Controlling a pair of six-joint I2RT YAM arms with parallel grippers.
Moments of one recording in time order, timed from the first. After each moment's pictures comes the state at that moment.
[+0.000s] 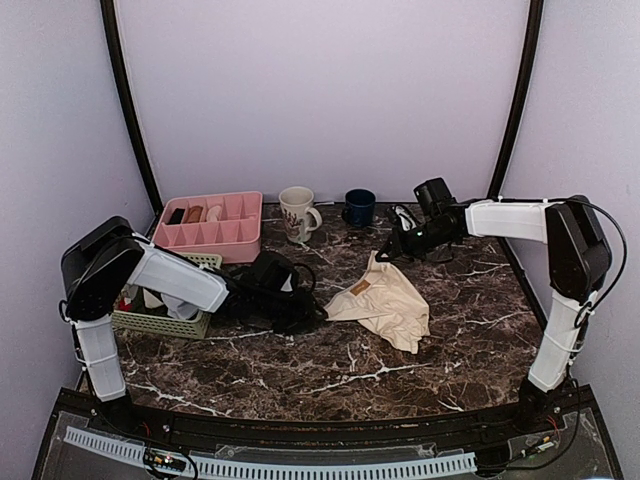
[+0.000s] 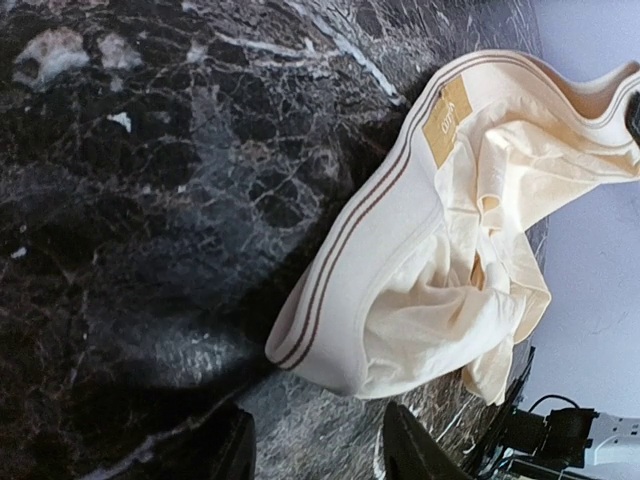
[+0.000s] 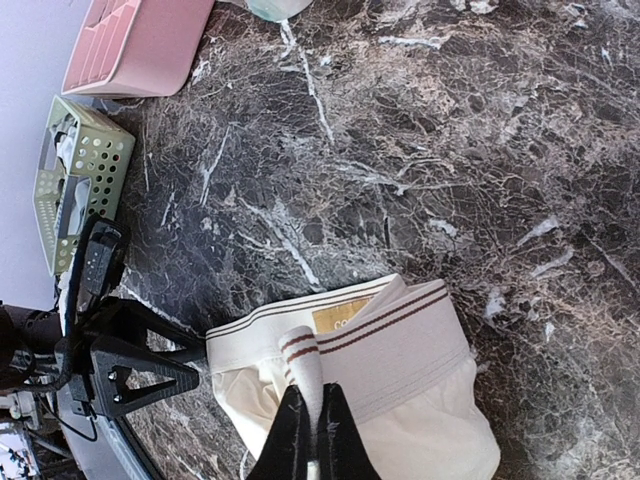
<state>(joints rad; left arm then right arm) -0.85 1.90 0.98 0.13 0.25 -1.08 0.44 1.85 1.31 -0.39 -0.56 0.32</state>
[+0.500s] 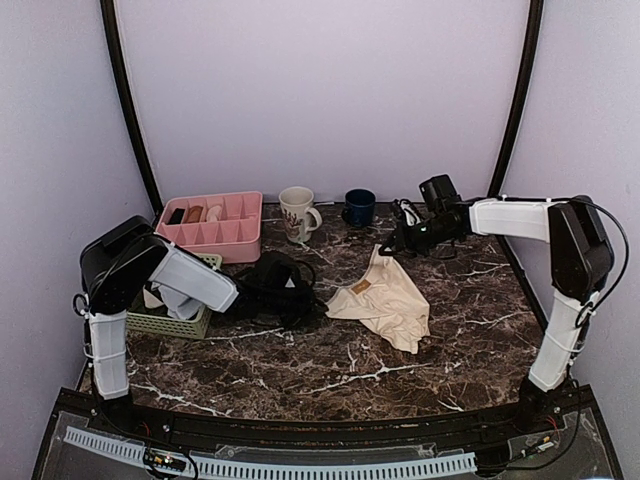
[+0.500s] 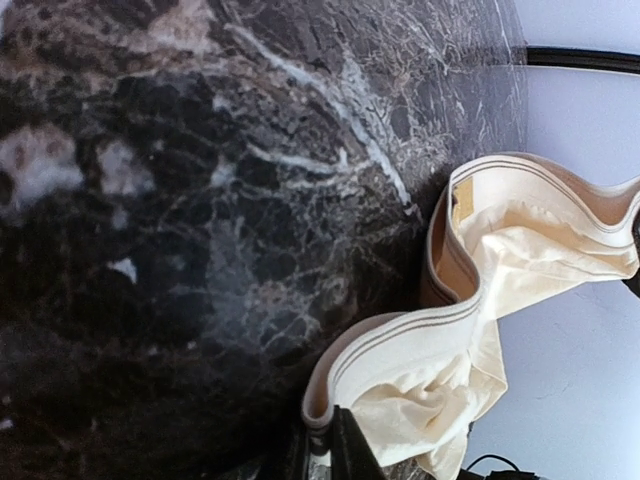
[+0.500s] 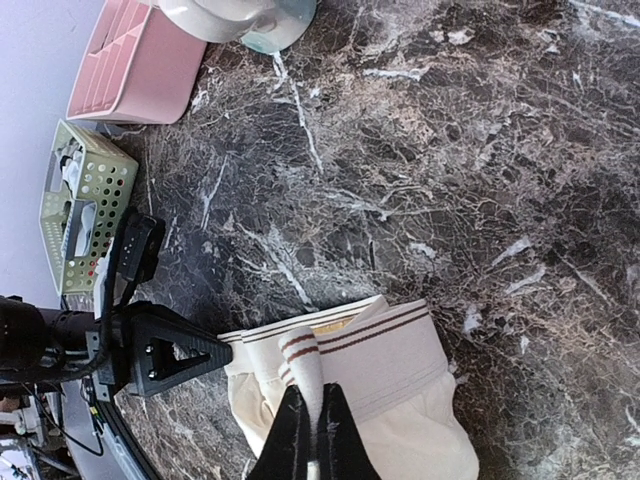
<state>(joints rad) -0.81 2.01 1.01 0.32 0.23 -1.27 0.41 1.85 1.31 -0.36 -0.56 0.34</state>
